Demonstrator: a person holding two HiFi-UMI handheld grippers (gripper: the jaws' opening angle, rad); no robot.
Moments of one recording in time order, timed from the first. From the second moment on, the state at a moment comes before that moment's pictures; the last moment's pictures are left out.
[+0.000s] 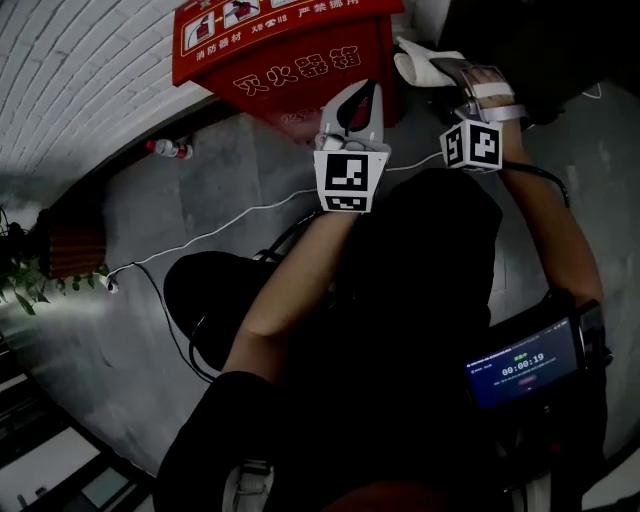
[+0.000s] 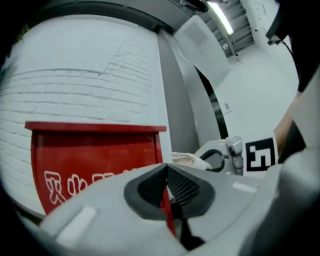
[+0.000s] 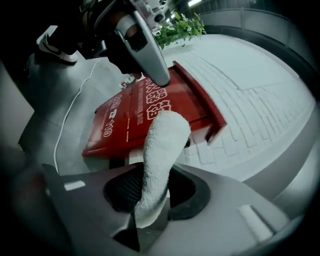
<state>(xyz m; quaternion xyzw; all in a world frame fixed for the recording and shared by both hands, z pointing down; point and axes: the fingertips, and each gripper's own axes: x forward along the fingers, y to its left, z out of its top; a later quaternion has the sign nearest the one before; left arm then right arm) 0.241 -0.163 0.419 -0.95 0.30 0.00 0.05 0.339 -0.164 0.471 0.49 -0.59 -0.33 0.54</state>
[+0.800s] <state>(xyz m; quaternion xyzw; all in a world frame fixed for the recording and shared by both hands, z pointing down) 0.002 -0.259 0.227 -0.89 0.43 0.03 0.16 0.094 -0.232 0.248 0.46 -0.59 -0.49 0.44</state>
